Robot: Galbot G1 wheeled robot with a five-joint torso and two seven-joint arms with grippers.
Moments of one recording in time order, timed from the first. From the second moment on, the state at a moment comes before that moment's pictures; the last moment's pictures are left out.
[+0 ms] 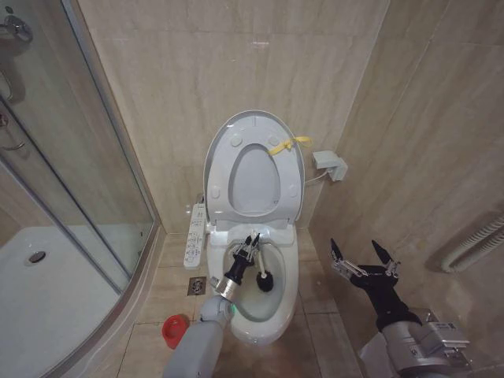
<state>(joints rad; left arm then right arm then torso) 0.78 -1.61 -0.20 -0.91 -0.51 -0.66 0.59 -1.76 1.38 0.69 2.50 0.31 -0.17 0.11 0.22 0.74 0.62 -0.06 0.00</state>
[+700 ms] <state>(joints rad) 0.78 -1.59 -0.19 -0.94 -0.55 -0.66 0.59 -1.76 1.38 0.69 2.50 0.31 -0.17 0.11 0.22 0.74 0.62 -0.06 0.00</state>
